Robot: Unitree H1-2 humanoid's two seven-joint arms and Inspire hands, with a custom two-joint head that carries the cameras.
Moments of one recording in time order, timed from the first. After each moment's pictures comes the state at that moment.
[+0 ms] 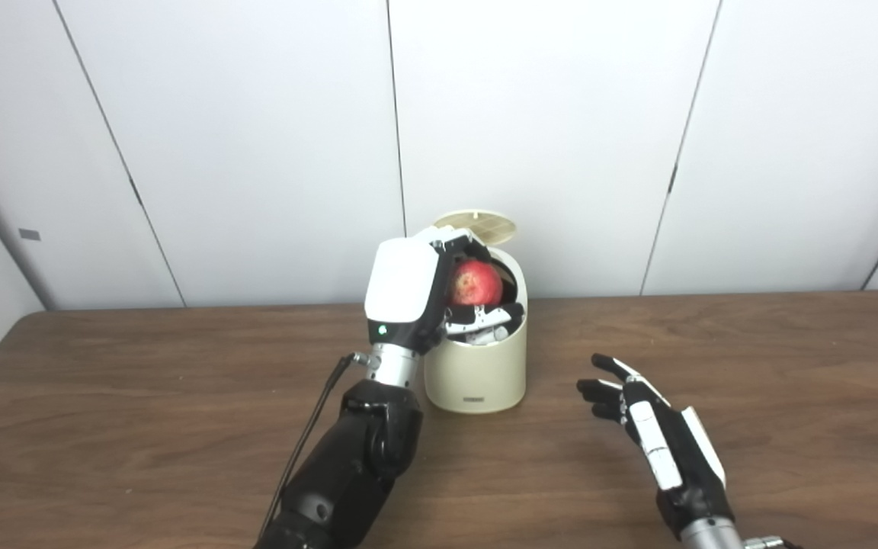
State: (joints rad) left arm -0.70 0.04 -0.37 0.51 0.86 -0.06 0.54; right arm -0.05 -0.07 0.02 -0.19 -0.10 0.09 0.01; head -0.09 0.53
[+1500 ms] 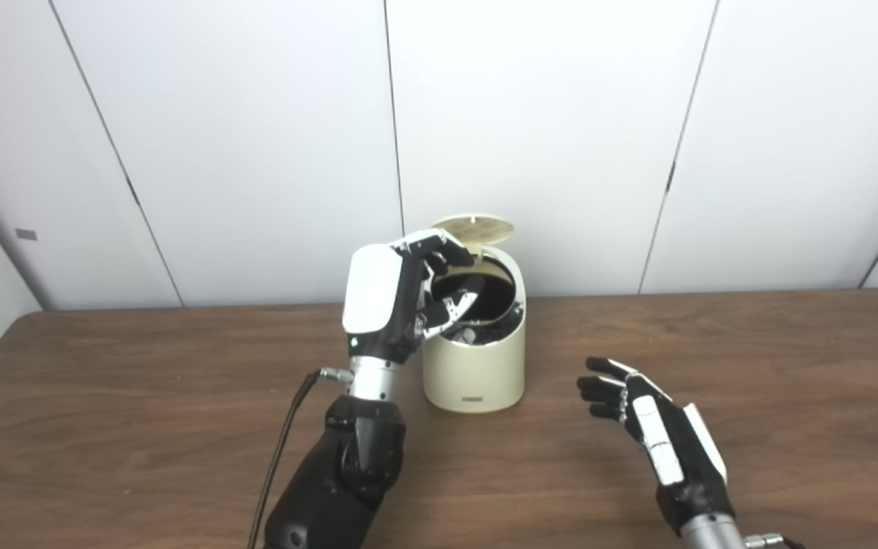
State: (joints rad) left arm -0.59 0.03 -0.27 0.37 0.67 -0.26 0.55; right arm -0.05 -0.06 0.01 -0.20 -0.09 0.11 0.01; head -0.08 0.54
